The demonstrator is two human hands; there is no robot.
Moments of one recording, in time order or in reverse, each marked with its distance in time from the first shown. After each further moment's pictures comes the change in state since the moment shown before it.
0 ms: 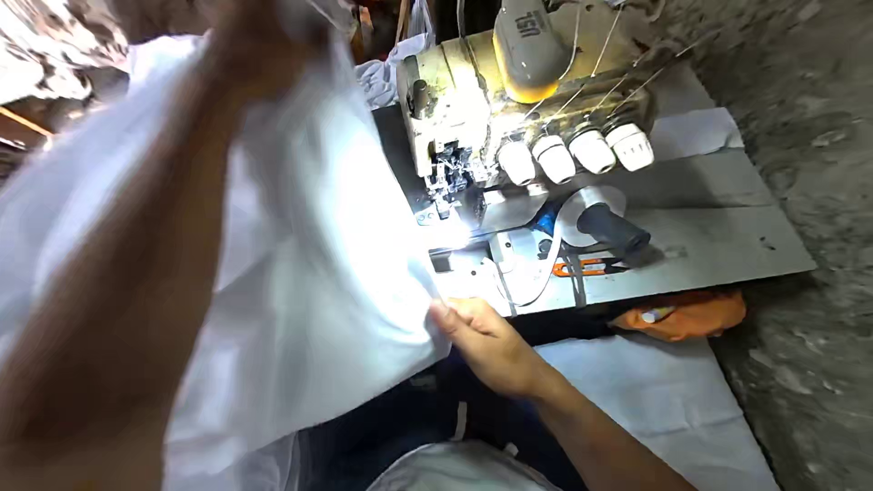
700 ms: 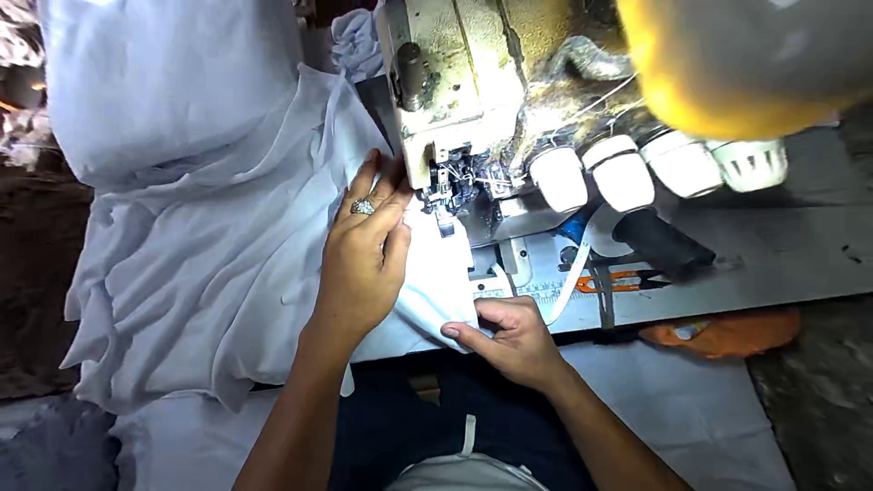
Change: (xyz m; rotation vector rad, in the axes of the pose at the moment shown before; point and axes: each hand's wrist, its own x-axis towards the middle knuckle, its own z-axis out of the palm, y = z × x) left_hand -0.140 0.062 0.145 -0.405 0.186 0.110; right_hand 0.001 0.071 -0.055 -0.361 0.209 -0.211
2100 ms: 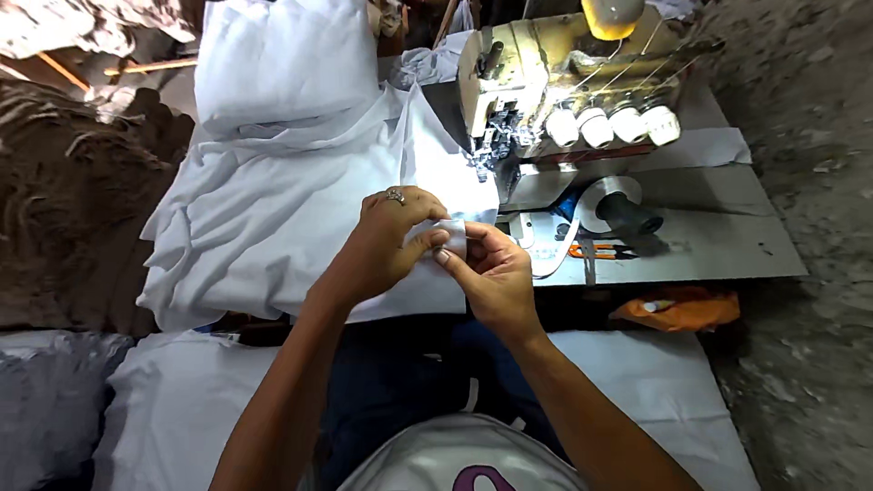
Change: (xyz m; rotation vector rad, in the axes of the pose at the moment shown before) left_hand -0.073 0.013 -0.069 -0.073 -0.148 0.200; right_hand 0.005 -0.094 0.071 0.277 0.218 0.007
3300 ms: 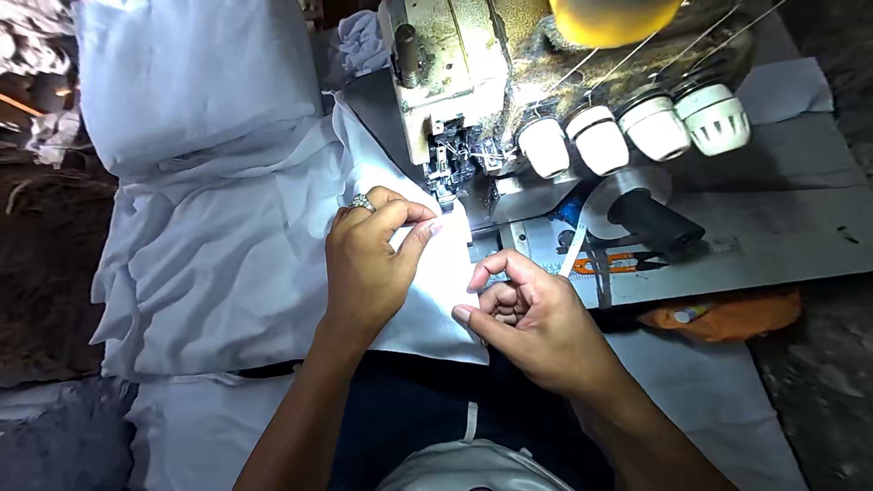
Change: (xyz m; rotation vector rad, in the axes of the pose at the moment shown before) left_hand 0.065 -0.009 0.057 0.109 0.241 -0.228; right_hand 0.022 -0.004 -0.081 -0.297 -0.164 0.230
